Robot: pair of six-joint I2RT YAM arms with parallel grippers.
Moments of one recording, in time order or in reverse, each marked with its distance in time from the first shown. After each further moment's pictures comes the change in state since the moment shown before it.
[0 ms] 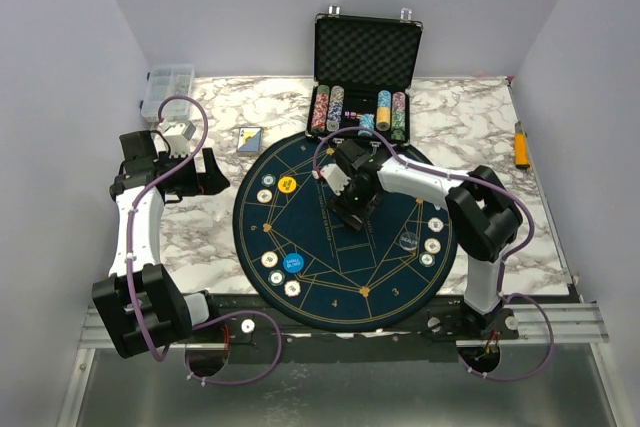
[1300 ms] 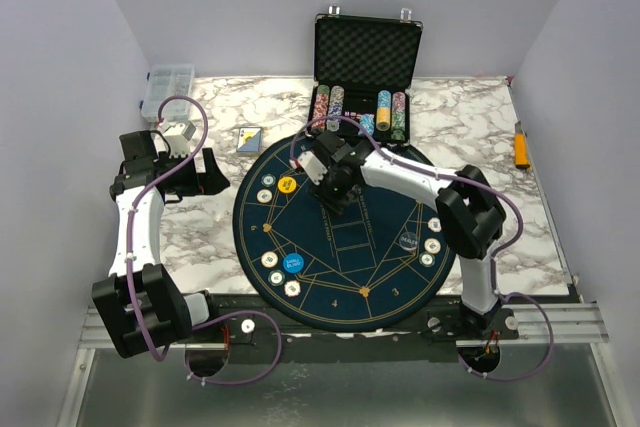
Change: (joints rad) left arm 0.000 0.000 0.000 0.000 0.000 0.003; right arm 0.083 0.063 0.171 -0.017 0.066 0.008
